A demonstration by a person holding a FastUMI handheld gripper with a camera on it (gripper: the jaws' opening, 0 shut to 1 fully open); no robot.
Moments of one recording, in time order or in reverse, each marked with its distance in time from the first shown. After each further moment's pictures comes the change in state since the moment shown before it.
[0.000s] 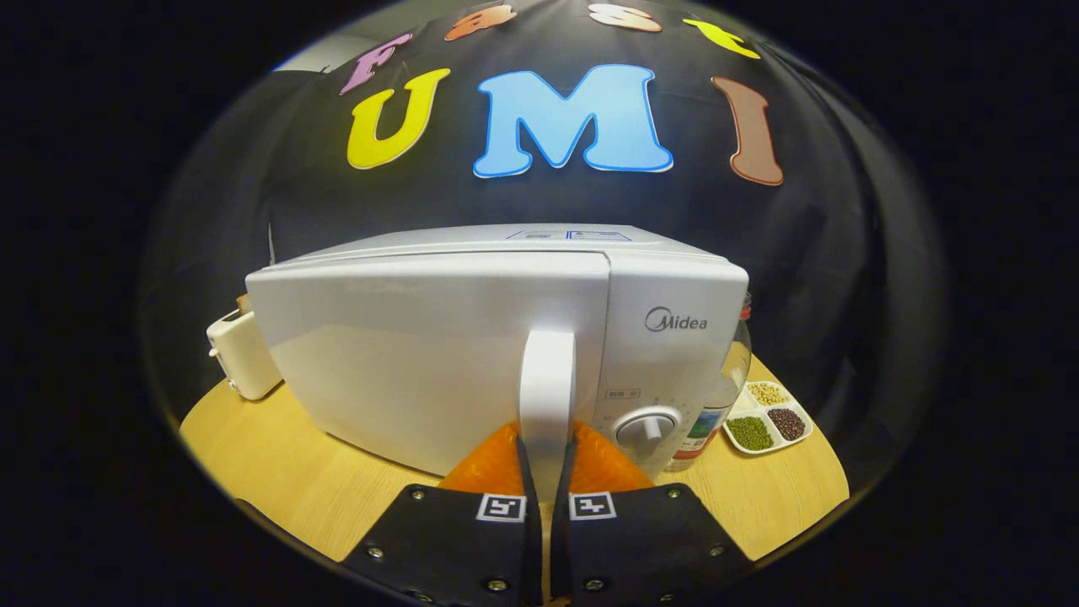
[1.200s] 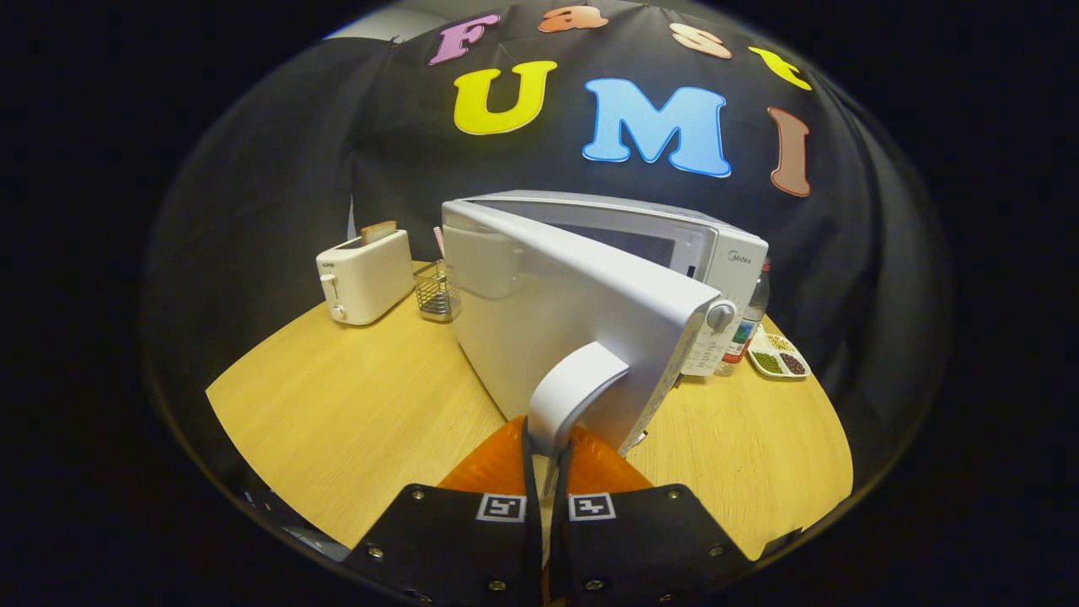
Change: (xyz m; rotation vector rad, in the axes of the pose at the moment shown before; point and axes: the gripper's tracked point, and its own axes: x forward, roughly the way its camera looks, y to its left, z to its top) arm -0.168 0.153 -0.064 -0.083 0.131 0.088
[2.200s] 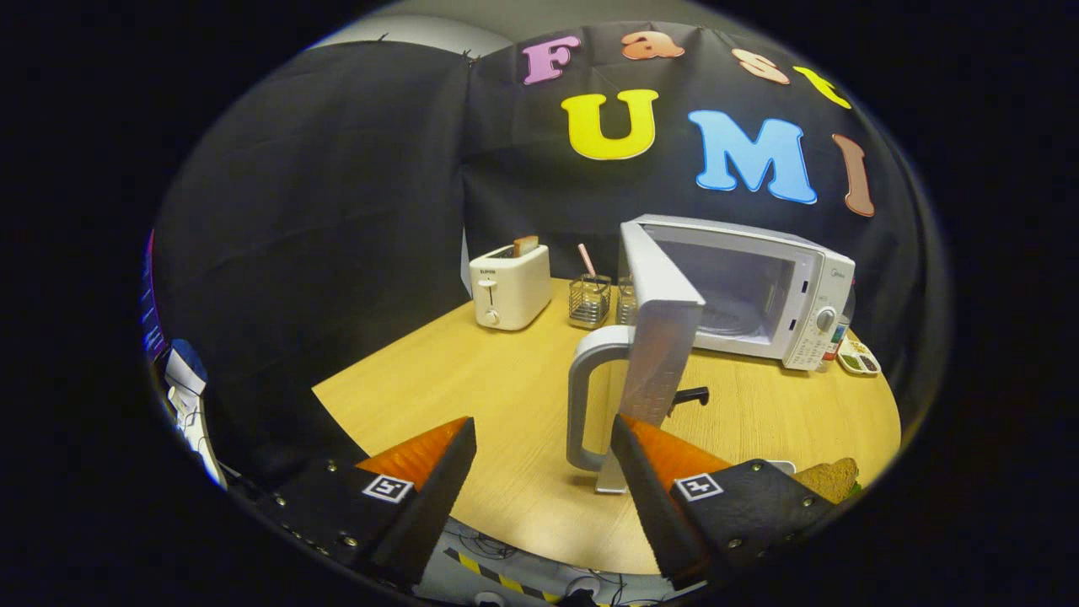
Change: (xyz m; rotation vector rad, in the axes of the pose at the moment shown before) arm -0.095 0.165 -0.010 -0.009 -0.118 0.276
